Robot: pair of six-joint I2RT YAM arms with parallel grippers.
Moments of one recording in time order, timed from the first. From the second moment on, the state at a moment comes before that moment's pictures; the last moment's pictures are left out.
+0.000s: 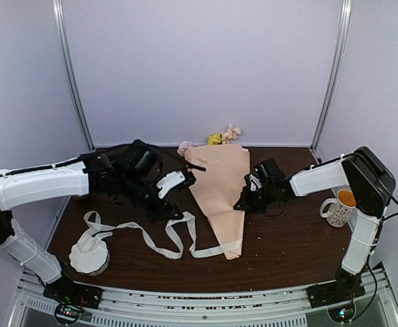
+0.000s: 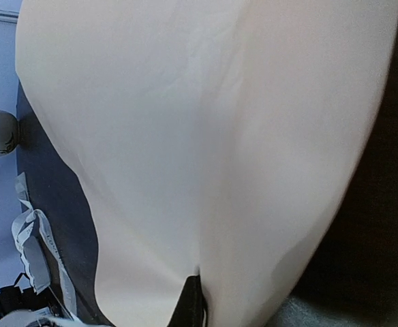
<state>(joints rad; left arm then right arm) -0.91 1.45 1.21 -0.60 0.33 0.10 0.56 1.85 1.00 -0.04 -0.35 0.75</state>
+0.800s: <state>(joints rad) -1.18 1.99 1.76 -0.74 0.52 0.44 0.57 1.80 1.11 -0.19 -0.39 0.75</state>
